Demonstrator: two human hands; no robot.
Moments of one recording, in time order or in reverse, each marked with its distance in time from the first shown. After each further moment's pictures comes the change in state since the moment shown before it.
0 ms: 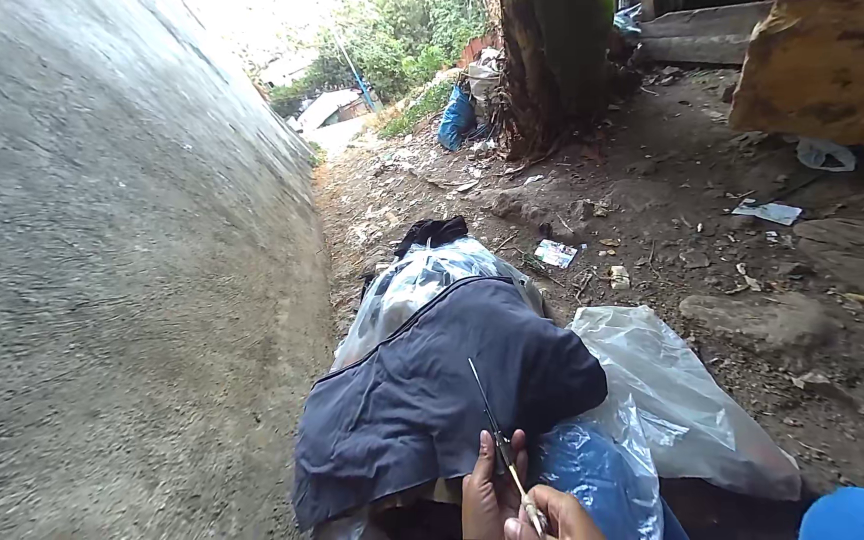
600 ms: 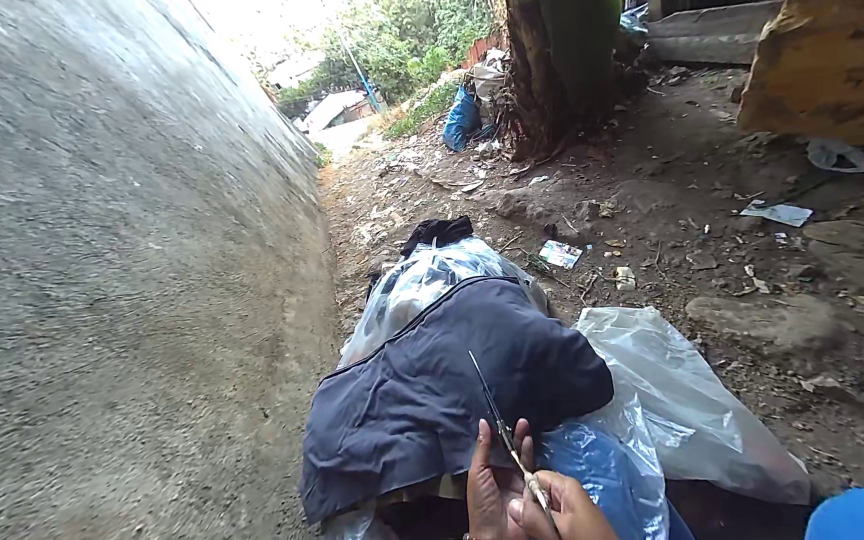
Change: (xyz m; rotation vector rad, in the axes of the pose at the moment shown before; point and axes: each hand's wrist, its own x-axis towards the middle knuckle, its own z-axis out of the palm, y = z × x) left_hand -0.001 0.004 0.014 -0.130 0.046 -0.054; right_hand 0.007 -0.009 -0.001 0.065 0.024 0.025
